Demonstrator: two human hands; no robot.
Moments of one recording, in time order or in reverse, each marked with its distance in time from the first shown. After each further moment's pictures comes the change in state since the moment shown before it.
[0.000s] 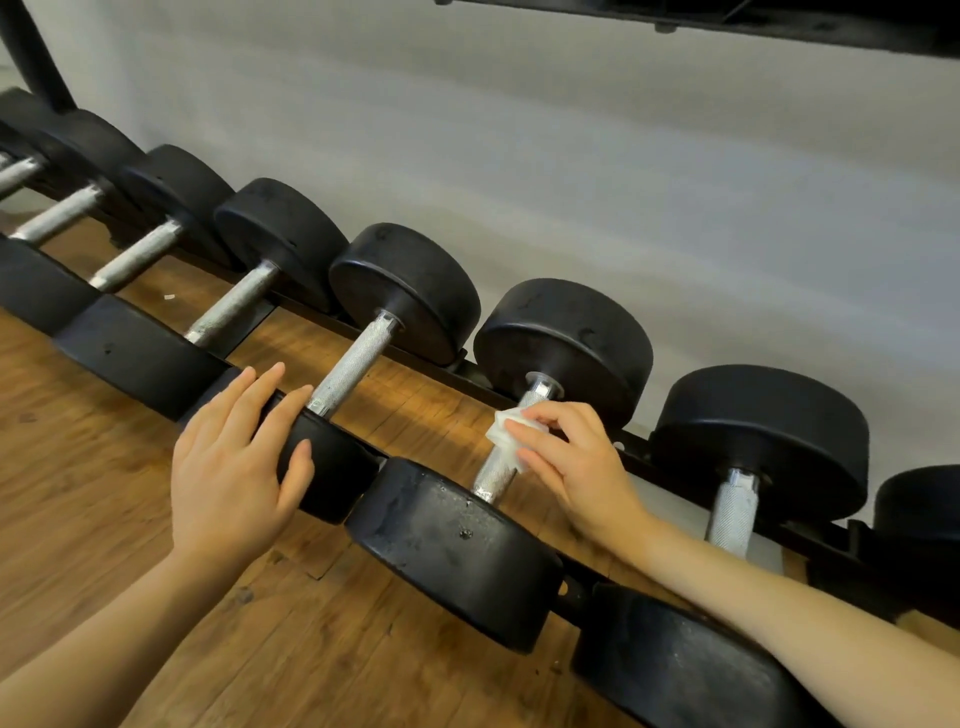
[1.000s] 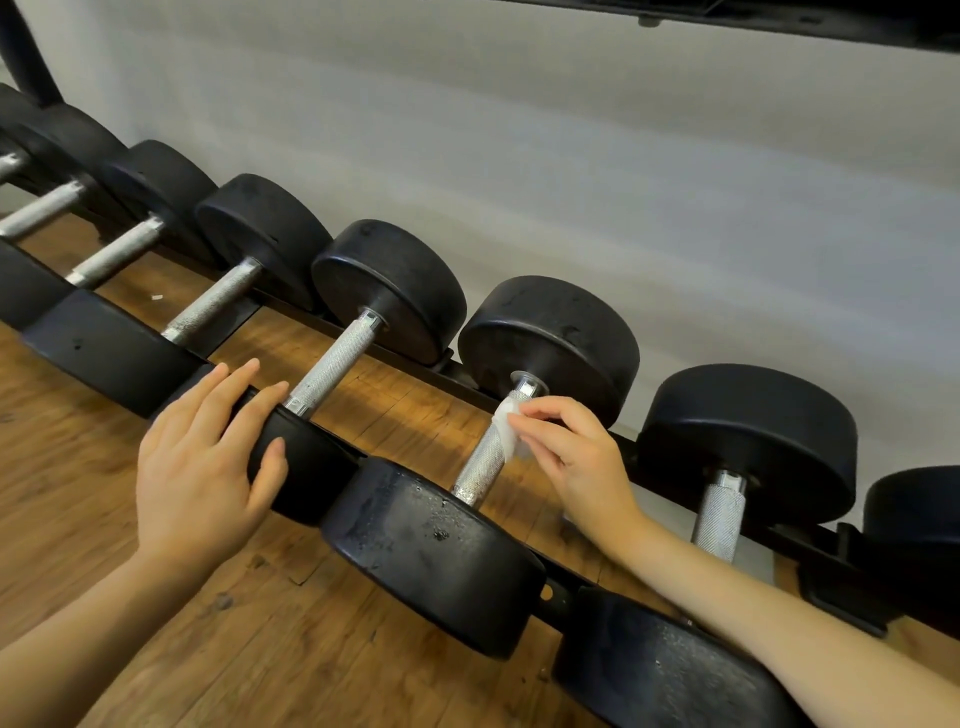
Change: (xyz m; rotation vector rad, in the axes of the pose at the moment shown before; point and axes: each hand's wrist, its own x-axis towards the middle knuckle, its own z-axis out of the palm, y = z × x) left_hand 0.000 0.000 0.000 -0.004 0.011 -0.012; right_hand 0.002 0.003 -0.007 0.148 0.138 0.074
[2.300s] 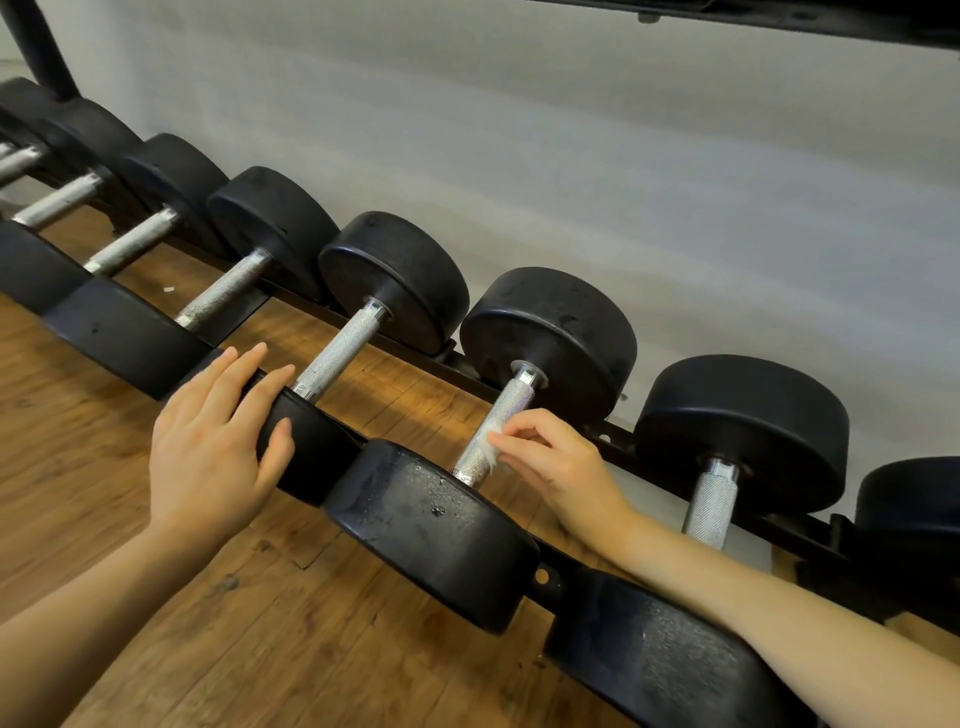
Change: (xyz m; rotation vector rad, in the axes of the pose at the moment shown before) left_hand -0.001 -0.001 0.000 0.022 -0.051 -0.031; right_hand -0.008 -0.008 -0.002 -0.047 -0.153 -0.150
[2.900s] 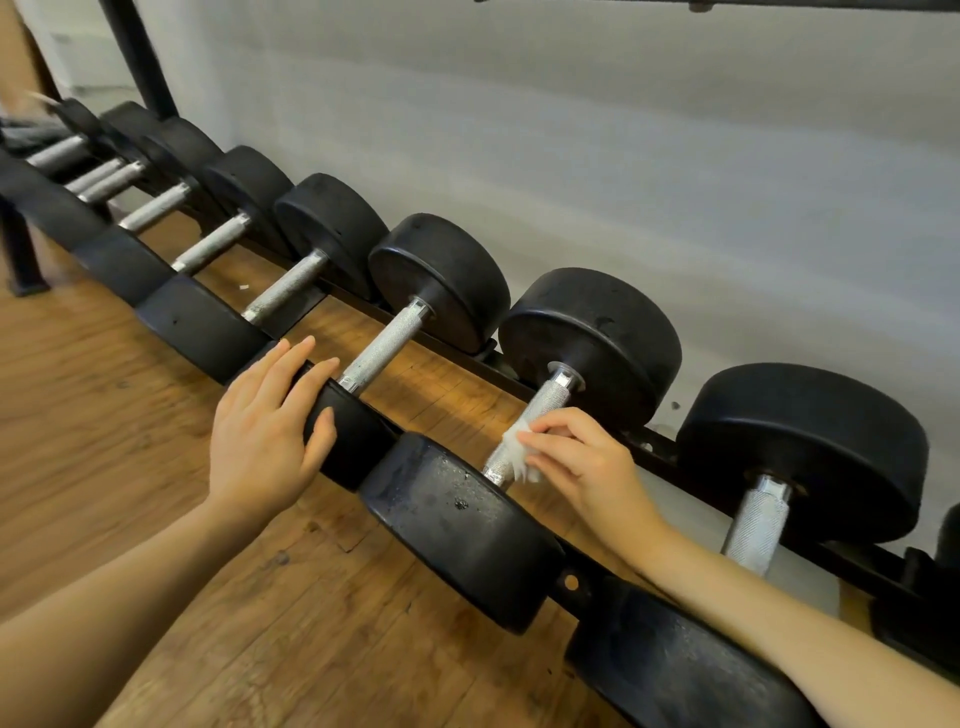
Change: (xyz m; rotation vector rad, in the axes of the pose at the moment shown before) left_hand -0.001 0.001 0.002 0.037 0.025 0.003; right_hand -0.001 0.003 0.006 0.190 -0.028 0.048
